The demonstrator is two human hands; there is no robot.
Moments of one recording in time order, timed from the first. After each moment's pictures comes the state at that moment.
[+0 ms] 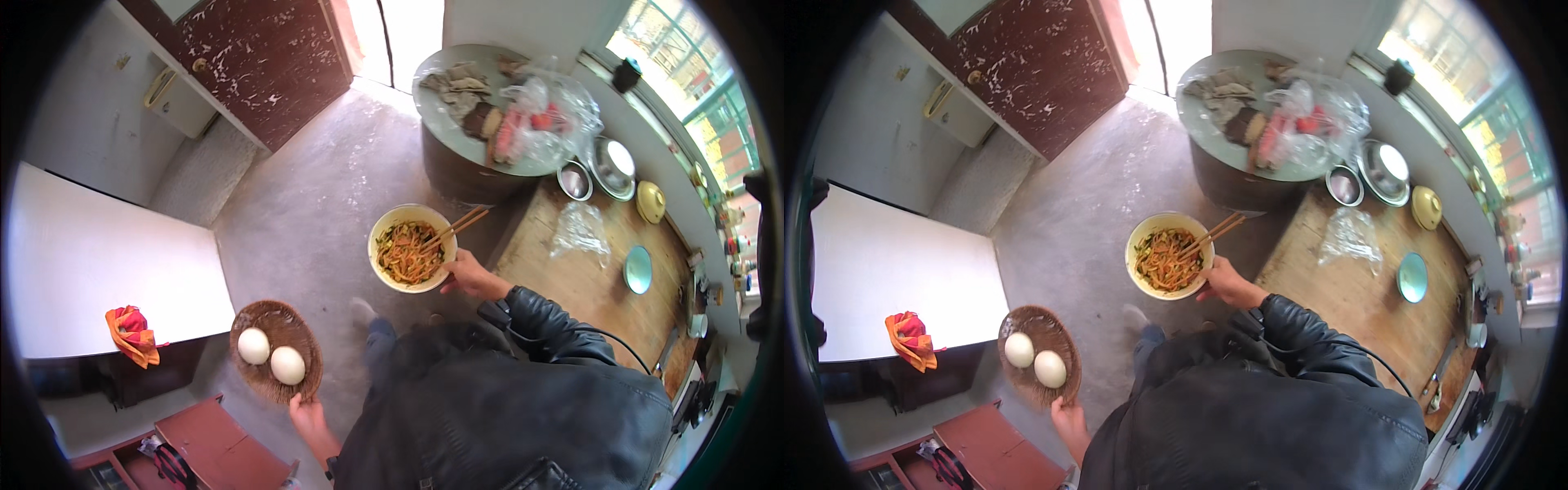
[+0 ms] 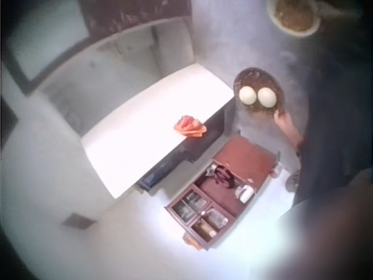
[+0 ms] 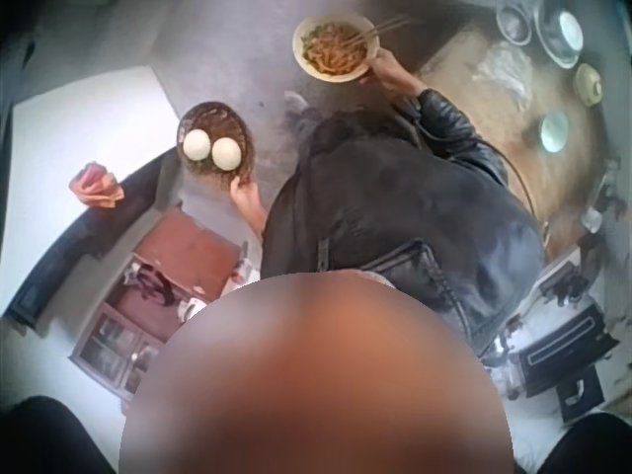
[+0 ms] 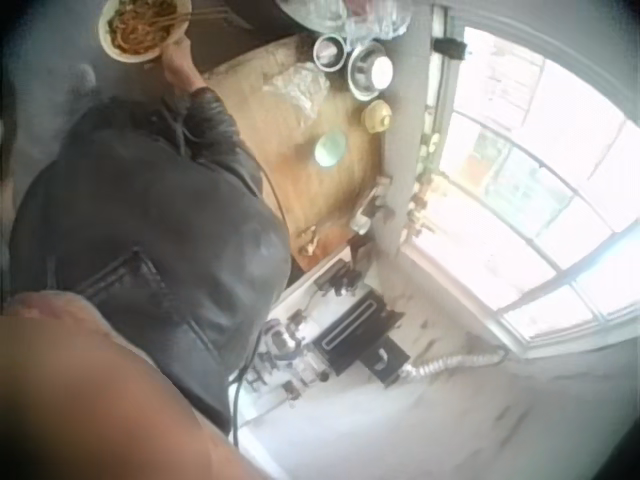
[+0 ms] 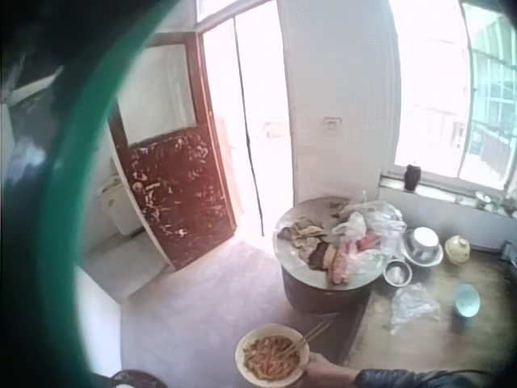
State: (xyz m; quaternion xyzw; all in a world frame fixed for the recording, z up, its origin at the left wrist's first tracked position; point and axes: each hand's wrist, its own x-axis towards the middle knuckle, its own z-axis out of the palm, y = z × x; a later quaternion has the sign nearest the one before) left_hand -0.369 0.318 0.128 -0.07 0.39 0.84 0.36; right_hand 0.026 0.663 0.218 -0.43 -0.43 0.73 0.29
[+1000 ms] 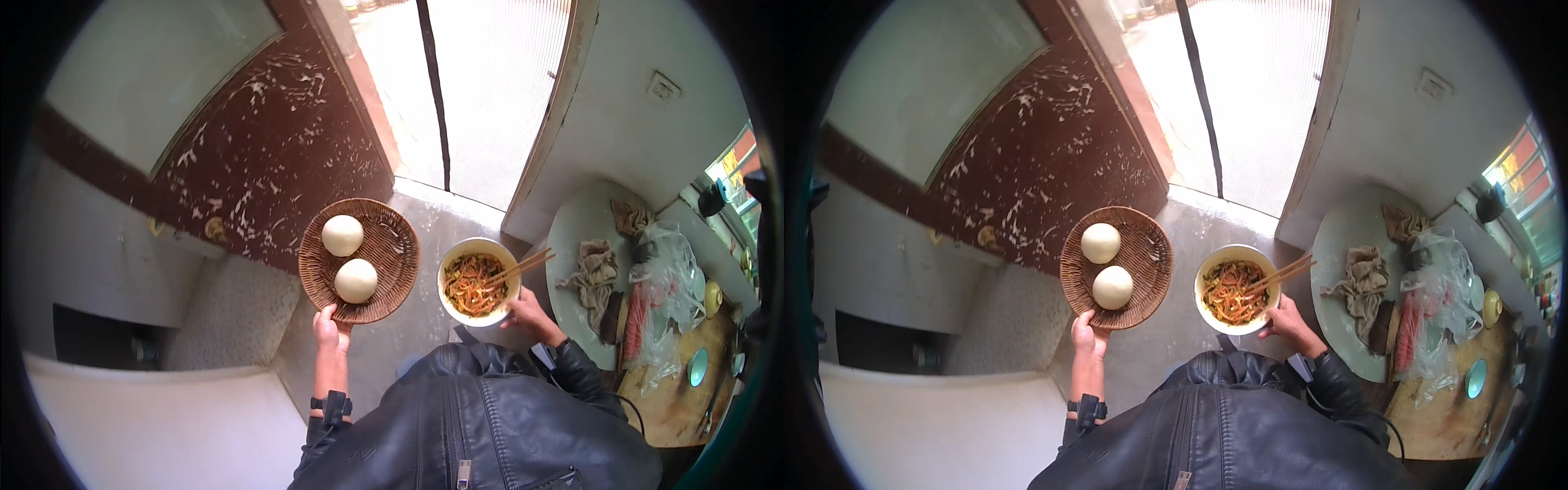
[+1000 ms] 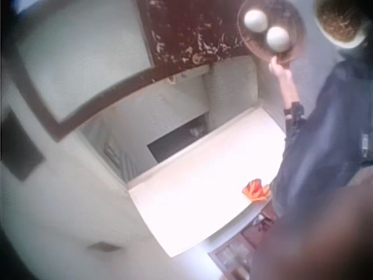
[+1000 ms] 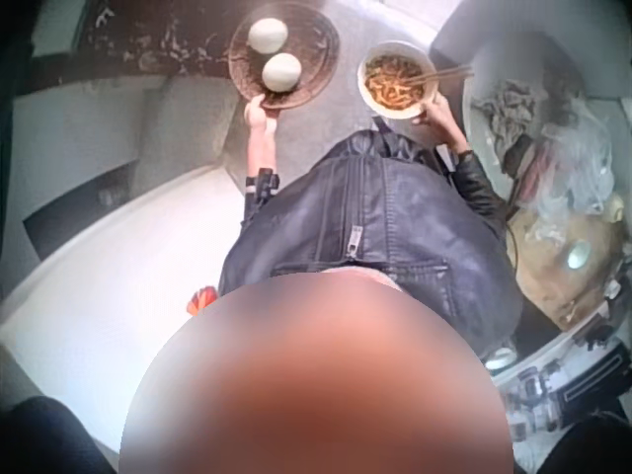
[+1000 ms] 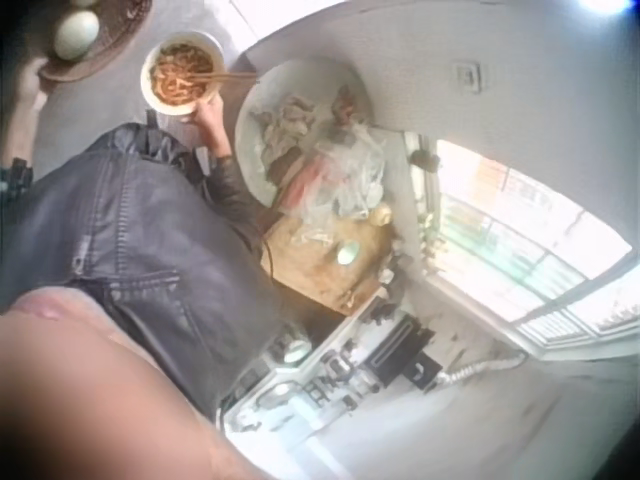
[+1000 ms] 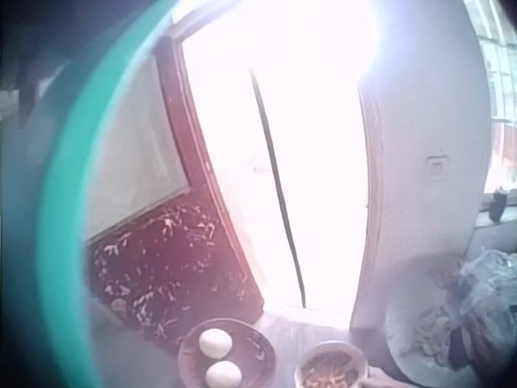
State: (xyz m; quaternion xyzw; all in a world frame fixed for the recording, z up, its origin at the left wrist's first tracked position) left_hand -0.678 1.292 0.488 0.20 0.41 0.67 0.58; right_hand -0.233 1.245 0.442 -0.51 -0.33 0.66 0.44
